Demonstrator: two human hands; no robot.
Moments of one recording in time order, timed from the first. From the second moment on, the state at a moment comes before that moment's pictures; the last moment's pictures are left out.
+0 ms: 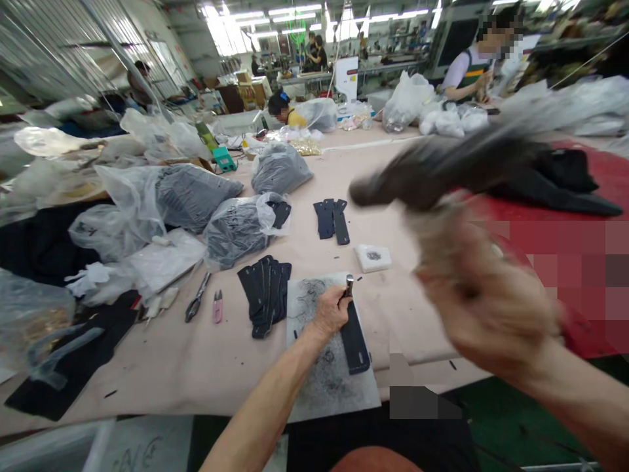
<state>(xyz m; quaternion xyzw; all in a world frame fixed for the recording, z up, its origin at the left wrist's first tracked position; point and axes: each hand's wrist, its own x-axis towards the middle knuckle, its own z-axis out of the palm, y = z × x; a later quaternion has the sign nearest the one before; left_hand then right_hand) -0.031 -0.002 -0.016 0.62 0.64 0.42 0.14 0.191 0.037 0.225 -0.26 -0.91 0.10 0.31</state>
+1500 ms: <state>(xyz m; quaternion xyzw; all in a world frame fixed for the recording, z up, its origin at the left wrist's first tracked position) -0.049 0.007 0.004 0.31 0.70 0.57 0.28 0.118 0.003 0.022 -0.59 -0.74 0.32 0.05</state>
